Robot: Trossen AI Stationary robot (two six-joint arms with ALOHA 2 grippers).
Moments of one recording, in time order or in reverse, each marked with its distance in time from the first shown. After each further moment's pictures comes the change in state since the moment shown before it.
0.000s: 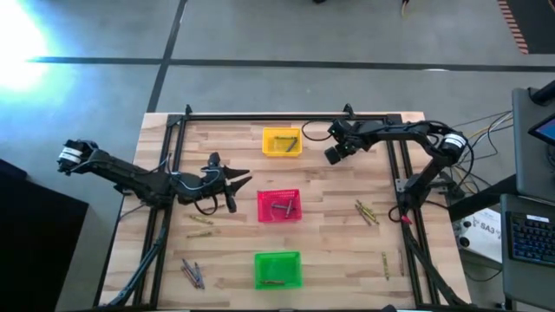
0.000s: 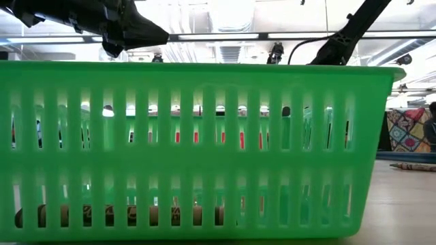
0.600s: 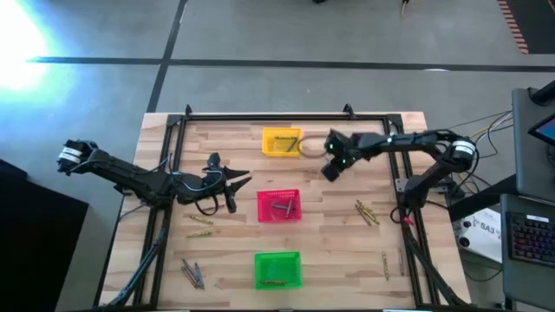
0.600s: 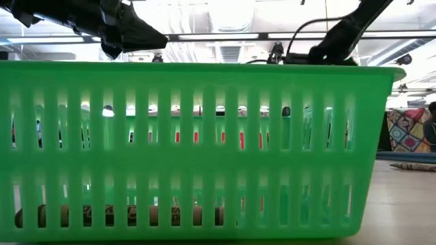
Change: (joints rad) left arm 0.000 -0.005 0.008 -0.063 0.000 0.000; right arm 0.206 -0.109 -0.046 -0.008 -0.155 -0.033
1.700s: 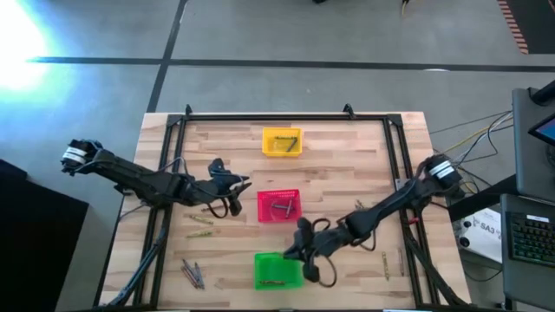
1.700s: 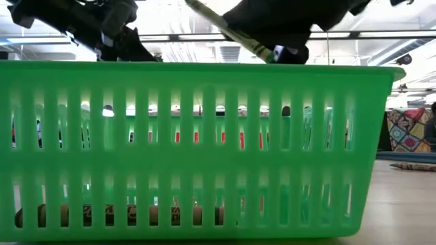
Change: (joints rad) left arm 0.002 0.088 0.063 -0.275 -0.001 -0.228; right arm 0.933 0.235 0.230 0.767 0.145 0.135
